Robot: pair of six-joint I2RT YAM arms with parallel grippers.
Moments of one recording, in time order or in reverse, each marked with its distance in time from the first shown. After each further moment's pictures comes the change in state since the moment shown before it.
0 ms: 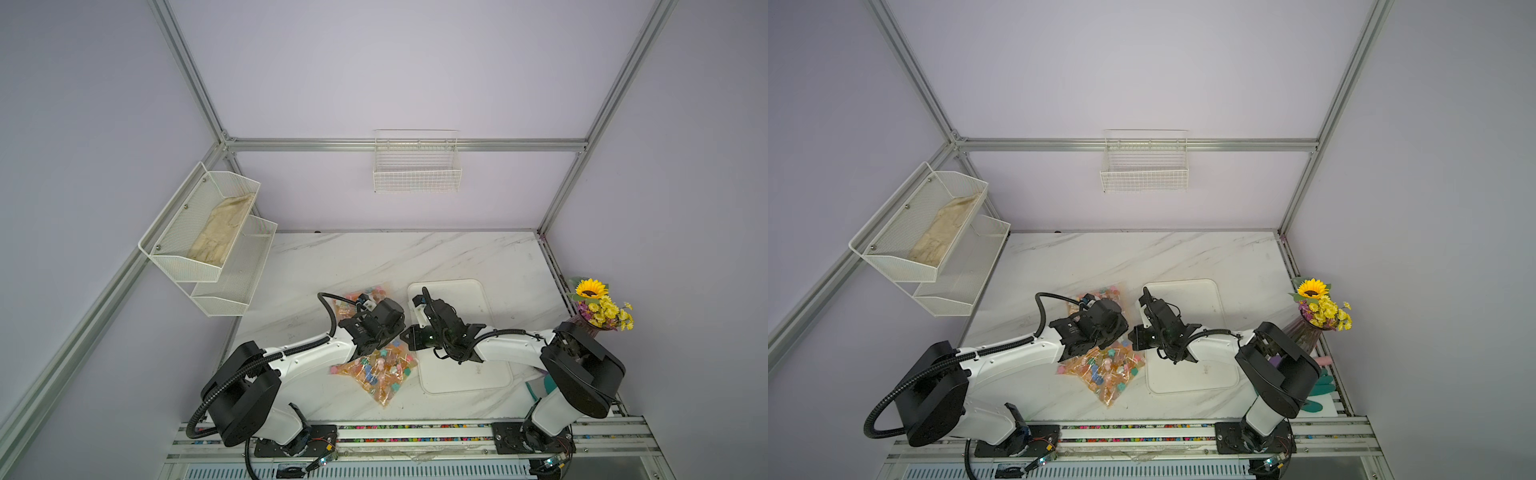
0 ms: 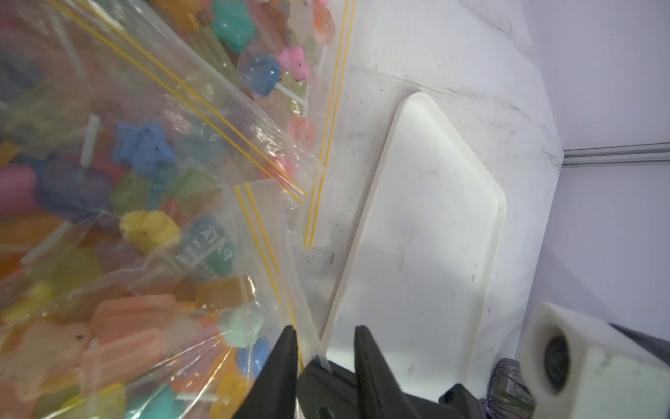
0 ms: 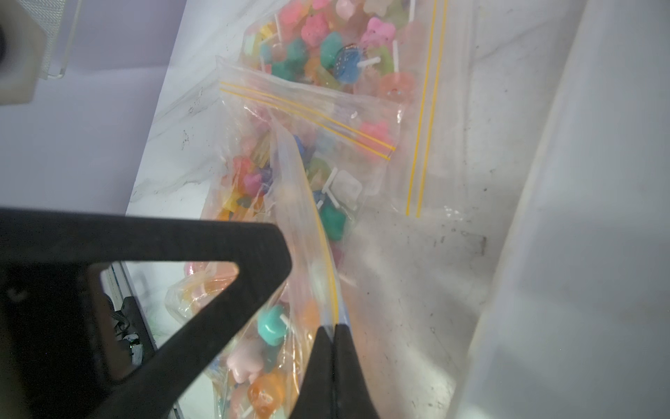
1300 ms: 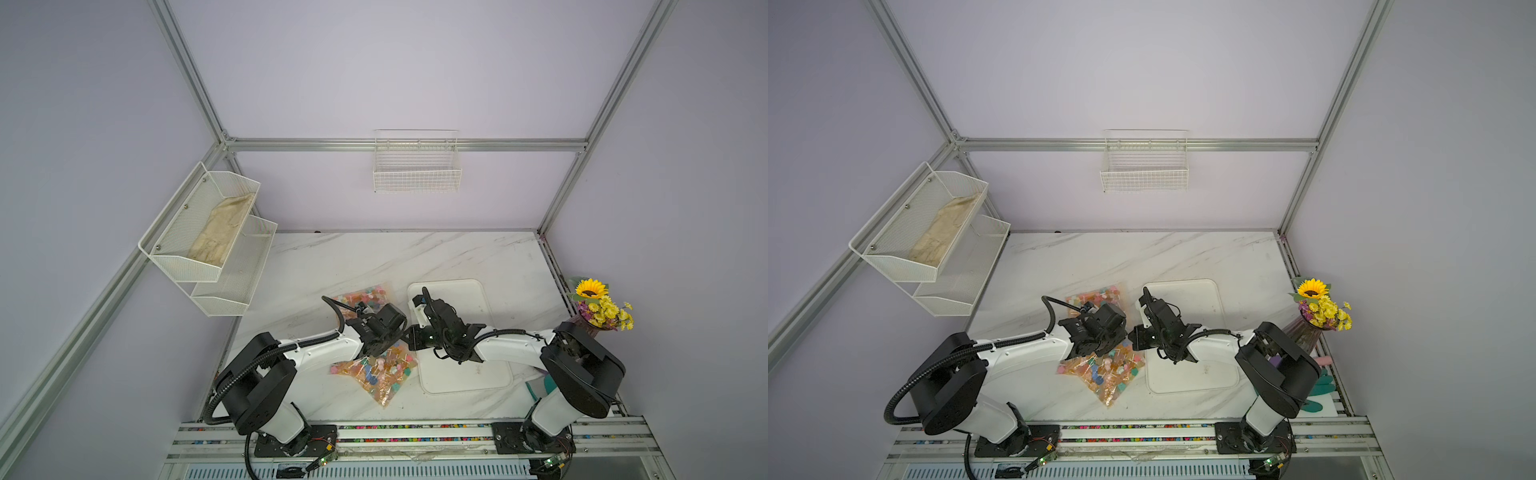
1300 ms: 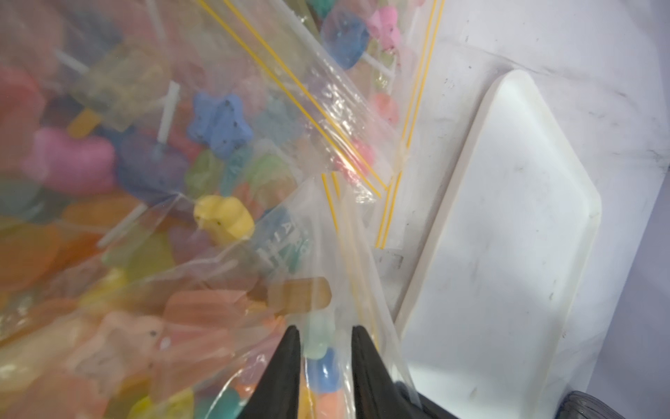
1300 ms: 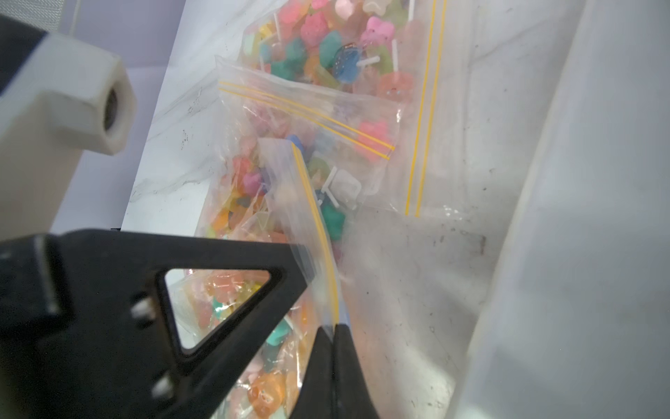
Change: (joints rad) left arm 0.000 0.046 0.004 -0.081 -0.002 -0.020; right arm 0.000 0.000 0.000 -0.001 -0.001 0.000
